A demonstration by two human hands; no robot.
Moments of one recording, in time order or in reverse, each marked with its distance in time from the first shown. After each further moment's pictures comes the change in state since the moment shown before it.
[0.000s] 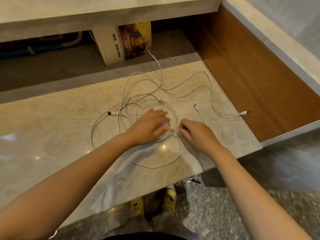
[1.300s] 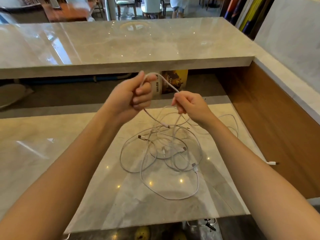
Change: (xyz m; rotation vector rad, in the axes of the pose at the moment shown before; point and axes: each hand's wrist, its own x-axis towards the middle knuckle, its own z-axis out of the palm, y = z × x) left_hand -0.051 0.029 -0.182 -1.591 0.447 -0.079; right_hand 0.127 -0.102 -0.085 0.784 -0.024 -0.316
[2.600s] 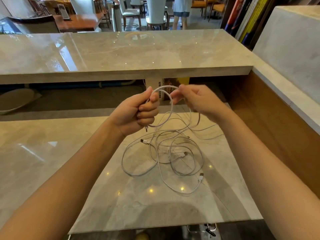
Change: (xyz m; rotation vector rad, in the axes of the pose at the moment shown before) left_hand -0.012 -0.014 -0.005 -0.139 -0.257 -0.119; right_hand -0.006 -0.058 -0.016 -0.168 -0.072 0.059
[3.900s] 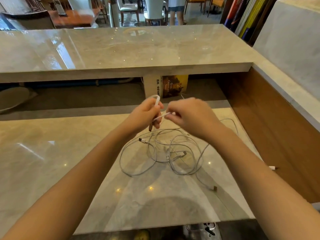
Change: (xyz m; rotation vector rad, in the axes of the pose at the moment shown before) left_hand 0.018 -0.026 0.002 1.038 0.544 -0.016; right_hand -0.025 -0.010 0.028 -0.856 -0.018 -0.290
